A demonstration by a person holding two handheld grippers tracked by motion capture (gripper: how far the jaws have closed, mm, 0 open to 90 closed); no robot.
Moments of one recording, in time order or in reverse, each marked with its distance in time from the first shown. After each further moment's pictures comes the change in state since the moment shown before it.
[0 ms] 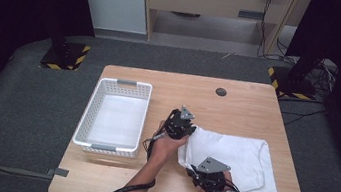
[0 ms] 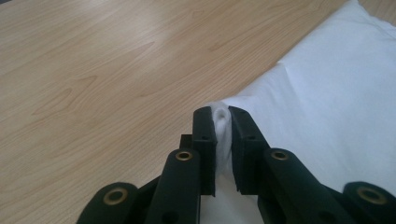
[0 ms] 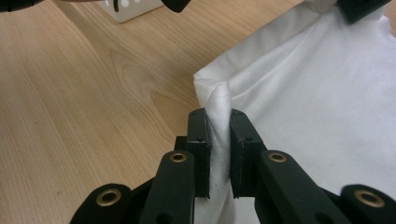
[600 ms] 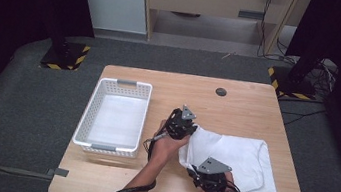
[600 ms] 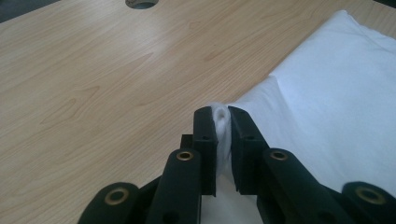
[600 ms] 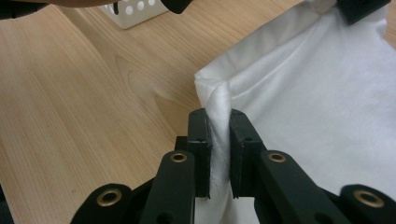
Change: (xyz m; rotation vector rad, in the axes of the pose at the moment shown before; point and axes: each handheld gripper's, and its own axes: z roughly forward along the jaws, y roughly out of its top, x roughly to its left) left arm -0.006 0.006 -0.009 -0.015 0.011 0.014; right arm 0.006 0.008 -0.010 0.003 -0.017 -0.006
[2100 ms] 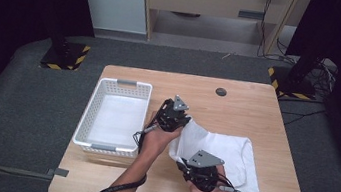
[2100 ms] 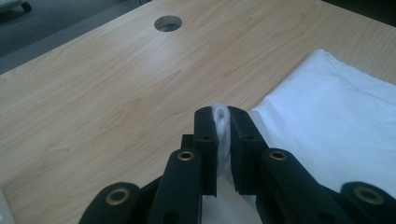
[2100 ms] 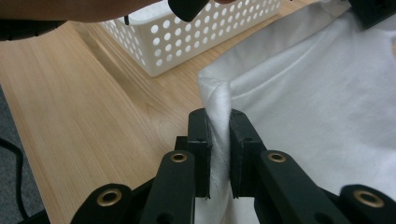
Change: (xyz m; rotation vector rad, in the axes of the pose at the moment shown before) left arm 0.016 0.020 -0.048 -0.013 0.044 0.017; right arm 0.020 0.044 -0.005 -0.050 0.033 -0.007
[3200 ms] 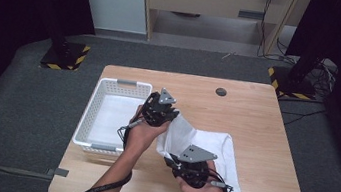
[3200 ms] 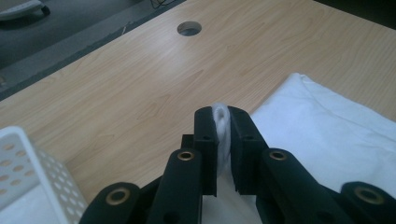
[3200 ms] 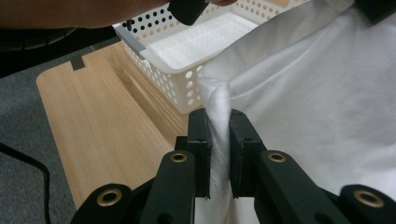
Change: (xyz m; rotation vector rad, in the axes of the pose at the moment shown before) left arm 0.014 0.012 -0.041 0.003 0.019 0.018; right arm 0.013 0.027 0.000 -0.074 0.078 0.023
